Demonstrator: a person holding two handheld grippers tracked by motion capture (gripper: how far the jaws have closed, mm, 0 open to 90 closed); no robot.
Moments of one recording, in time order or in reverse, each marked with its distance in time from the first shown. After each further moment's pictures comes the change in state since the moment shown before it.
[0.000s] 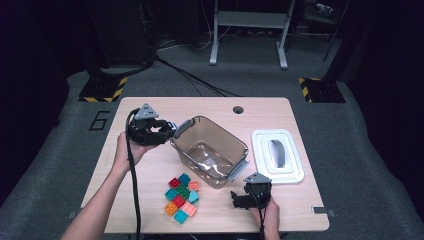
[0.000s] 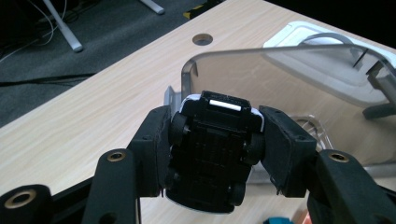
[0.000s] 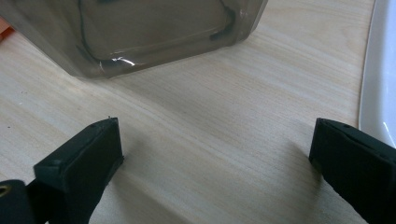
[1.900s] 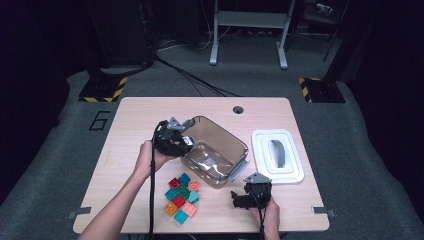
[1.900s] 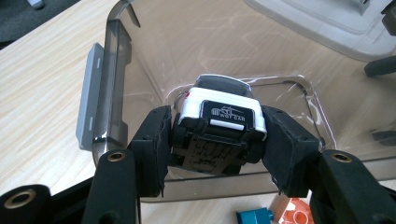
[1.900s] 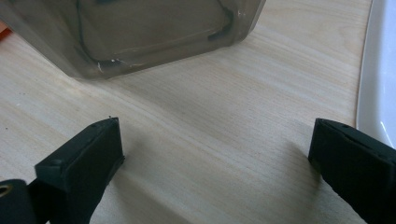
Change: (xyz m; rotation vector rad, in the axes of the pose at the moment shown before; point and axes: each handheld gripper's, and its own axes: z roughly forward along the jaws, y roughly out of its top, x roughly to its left) left arm -0.033 -0.019 0.057 0.204 -0.054 0.030; right arm 0.000 0.000 0.000 -0.002 -0.012 0.006
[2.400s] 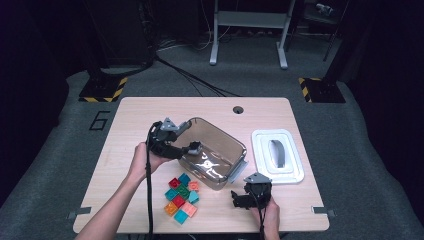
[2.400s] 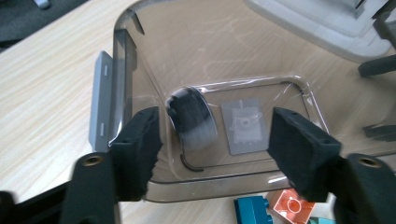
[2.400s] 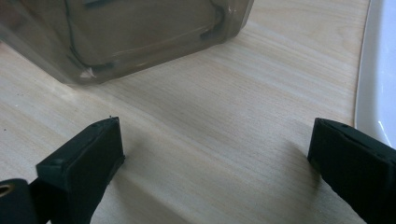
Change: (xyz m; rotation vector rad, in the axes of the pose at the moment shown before) left arm -0.001 -0.007 -0.020 -0.038 0.010 -0.016; right arm 0.001 0.000 0.000 -0.002 -0.003 0.018
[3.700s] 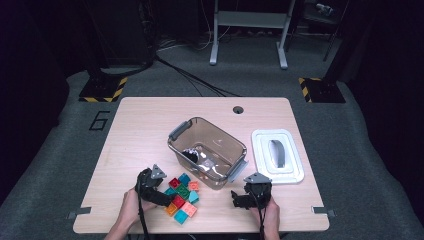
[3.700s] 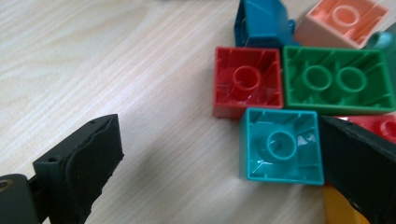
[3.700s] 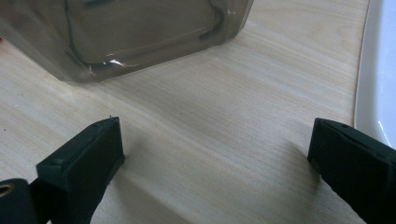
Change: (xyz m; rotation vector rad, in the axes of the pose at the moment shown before) left arm -0.024 -0.147 0.034 0.158 0.047 -0.072; right arm 0.000 0.000 0.000 -0.003 -0.002 -0.002
